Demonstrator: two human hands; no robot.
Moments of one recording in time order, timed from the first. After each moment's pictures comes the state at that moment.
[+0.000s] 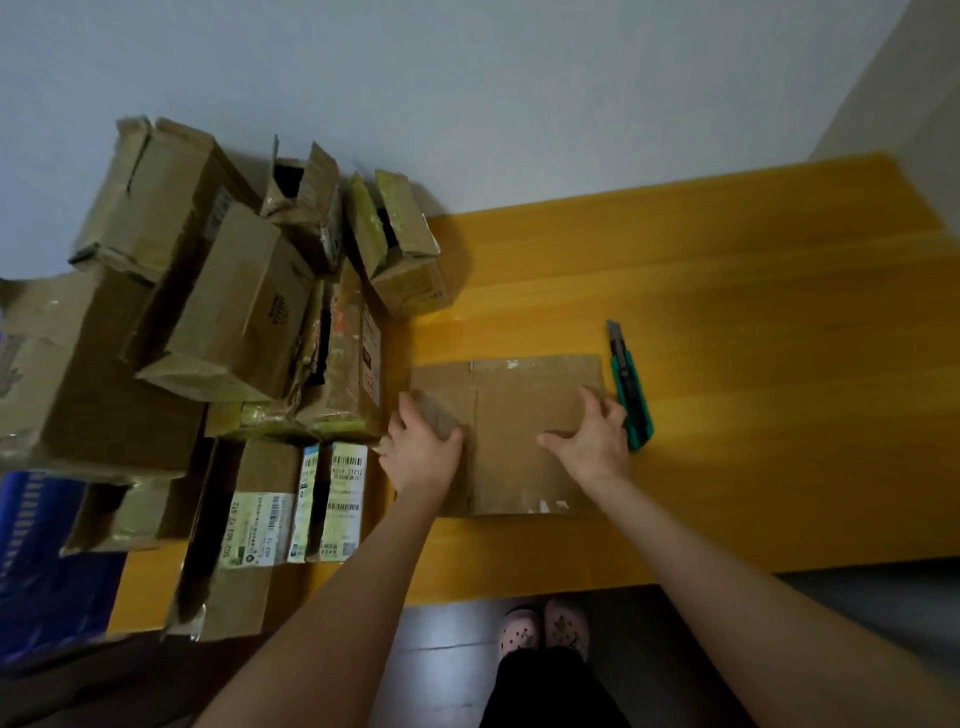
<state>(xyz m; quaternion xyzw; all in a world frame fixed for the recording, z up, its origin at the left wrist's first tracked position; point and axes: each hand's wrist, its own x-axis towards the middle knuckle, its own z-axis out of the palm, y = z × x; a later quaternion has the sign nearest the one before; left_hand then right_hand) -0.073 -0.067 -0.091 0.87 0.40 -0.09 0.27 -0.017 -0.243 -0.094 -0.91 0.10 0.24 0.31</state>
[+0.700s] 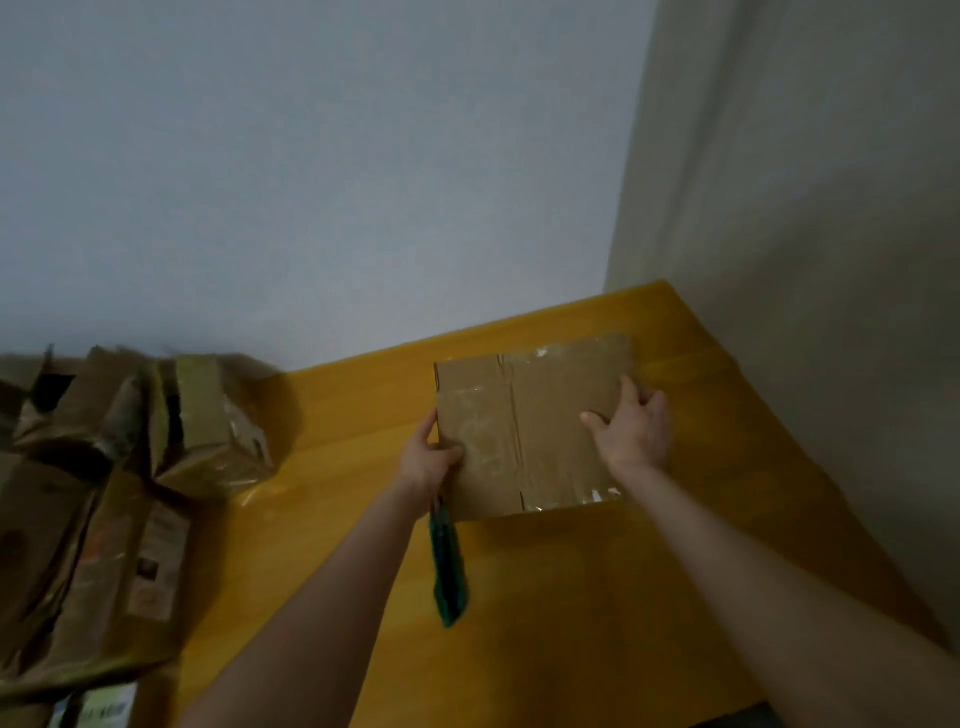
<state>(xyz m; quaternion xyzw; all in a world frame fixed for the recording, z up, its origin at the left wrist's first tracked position) 0.147 -0.258 -0.036 0.70 0.30 -0.14 0.64 0.189 -0.481 -0.026 -0.95 0.18 0.06 0.26</state>
